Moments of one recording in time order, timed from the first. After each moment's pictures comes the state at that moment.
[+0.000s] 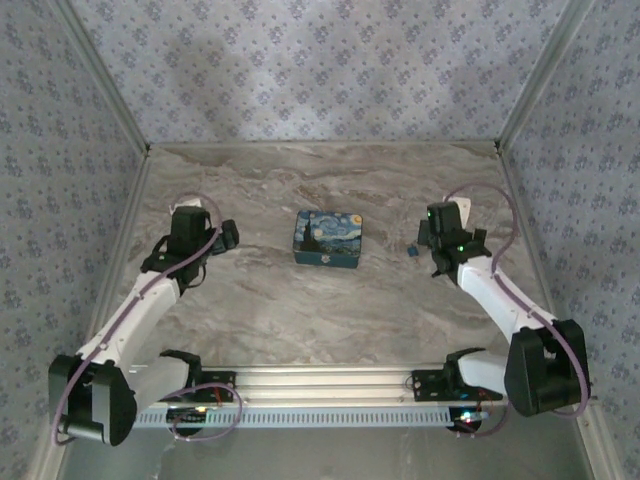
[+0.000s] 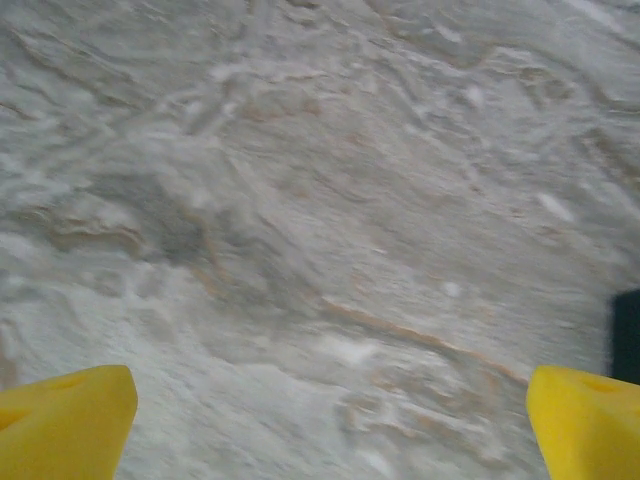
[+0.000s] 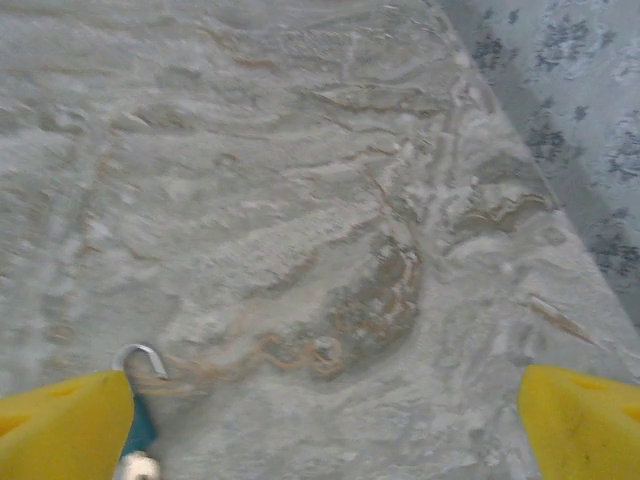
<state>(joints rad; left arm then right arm) -0.22 1.06 0.71 -0.35 -0.24 -0.38 0.23 1.20 0.69 -0.28 0.56 0.22</state>
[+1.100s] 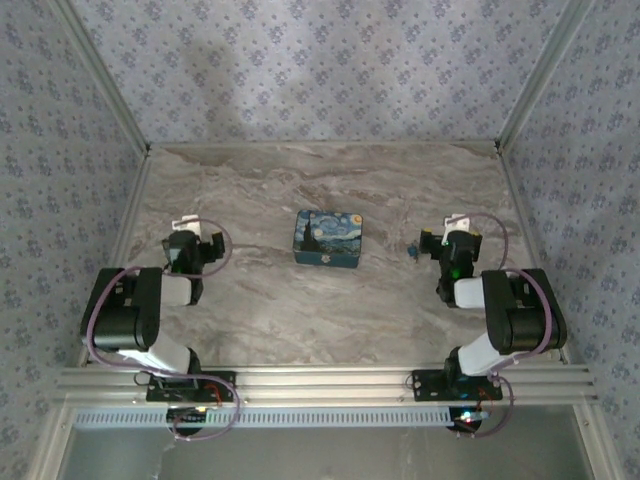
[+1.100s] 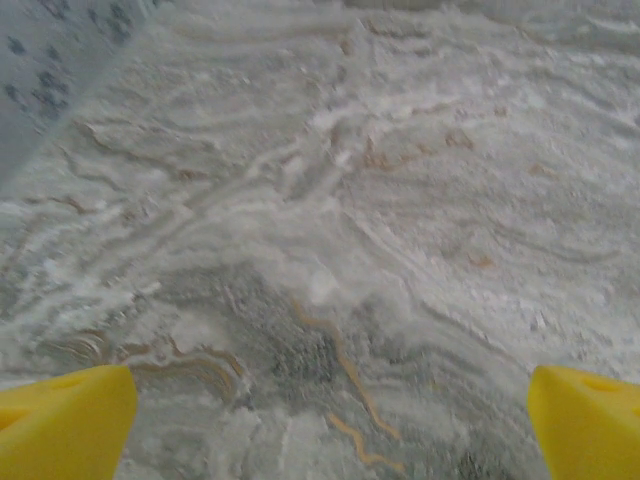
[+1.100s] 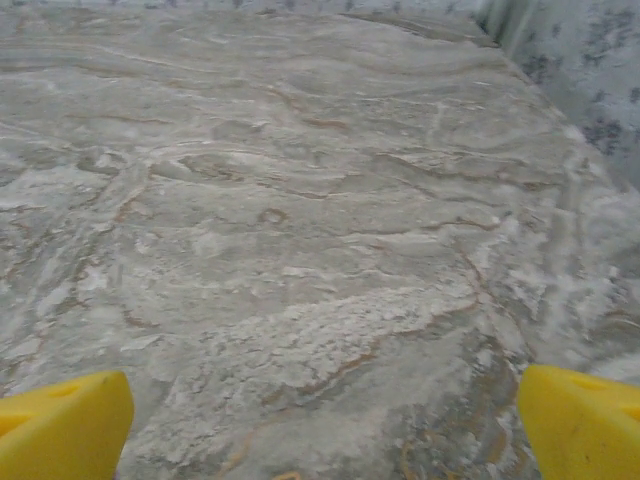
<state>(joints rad) -0.03 1.55 0.37 0.73 -0.22 -0.04 0.02 1.53 0.34 0.77 0.20 -0.02</state>
